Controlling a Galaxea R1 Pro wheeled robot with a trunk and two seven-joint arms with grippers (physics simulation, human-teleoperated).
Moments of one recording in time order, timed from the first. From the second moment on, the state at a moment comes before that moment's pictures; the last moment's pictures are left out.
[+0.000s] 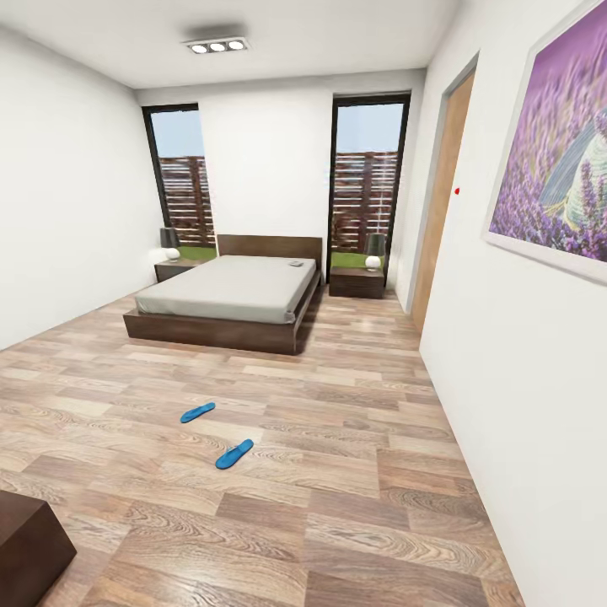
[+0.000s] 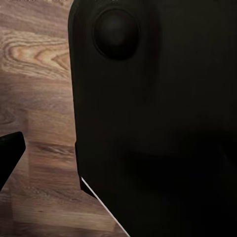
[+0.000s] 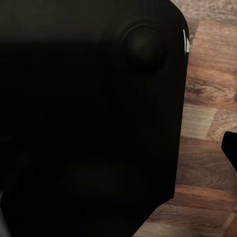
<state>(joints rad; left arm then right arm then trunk) 0.01 0.01 0.00 -0.02 0.00 0.00 0.00 -0.01 0.02 0.00 0.00 -0.01 0.00 0.00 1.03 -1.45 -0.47</state>
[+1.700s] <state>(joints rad) 0.01 0.02 0.00 -0.05 0.00 -0.01 0.00 -0.01 0.01 0.00 0.00 -0.01 -0.01 0.00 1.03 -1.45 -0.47</state>
